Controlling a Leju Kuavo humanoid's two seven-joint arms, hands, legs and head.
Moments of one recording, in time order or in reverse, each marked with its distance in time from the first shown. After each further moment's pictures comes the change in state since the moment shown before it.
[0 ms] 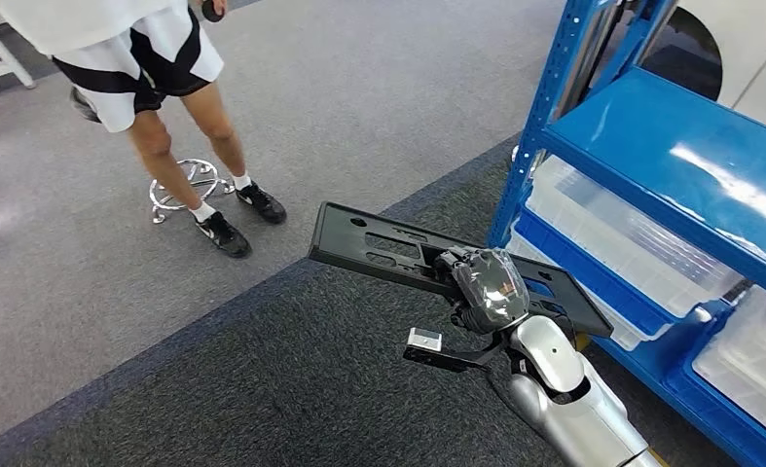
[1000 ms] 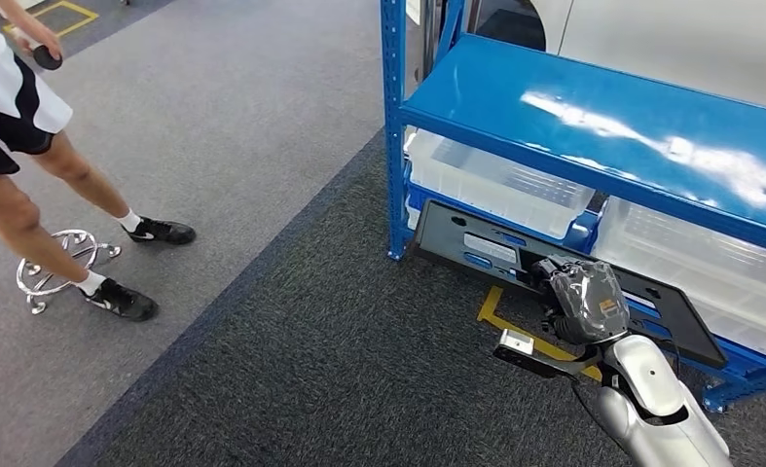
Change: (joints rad) left arm 0.021 -0.109 -0.022 0.000 0.193 0.063 0.012; right arm 0.115 -0.195 -0.221 -0.050 -0.021 -0.027 -0.069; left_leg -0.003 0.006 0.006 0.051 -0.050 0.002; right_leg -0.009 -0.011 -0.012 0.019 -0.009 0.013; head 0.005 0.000
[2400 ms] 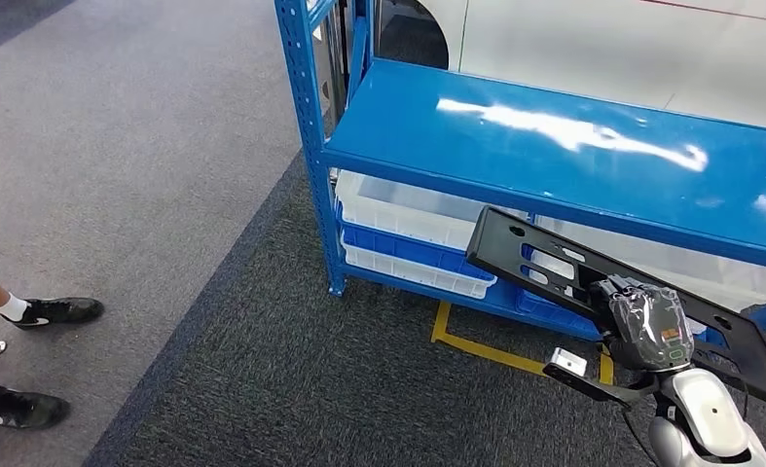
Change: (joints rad) left arm 0.010 -0.069 -0.048 -0.002 0.179 0.057 0.007; right arm 0.130 -0.097 -0.156 -0.042 0.013 -0.073 -0.004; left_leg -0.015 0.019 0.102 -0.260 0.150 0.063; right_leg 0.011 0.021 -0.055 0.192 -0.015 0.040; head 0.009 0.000
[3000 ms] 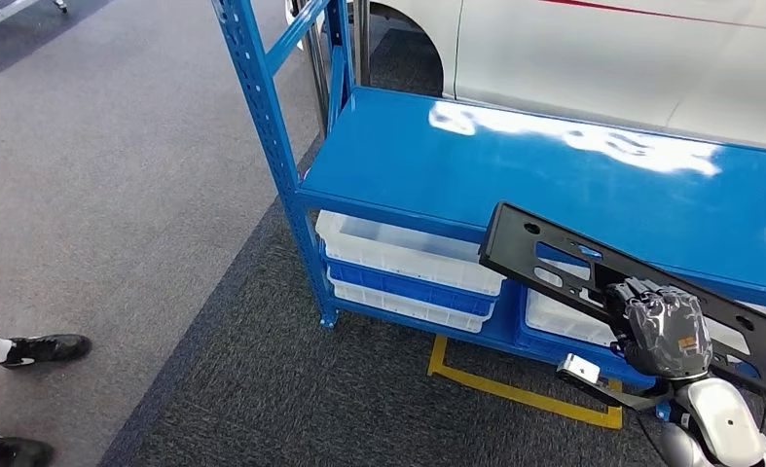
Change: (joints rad) left arm 0.008 -0.031 -0.005 -0.001 0.075 0.025 0.001; right arm 0.034 -0.017 -0.038 0.010 0.018 -0.103 -0.018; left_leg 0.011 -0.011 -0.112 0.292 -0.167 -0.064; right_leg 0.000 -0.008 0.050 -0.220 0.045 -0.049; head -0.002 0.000
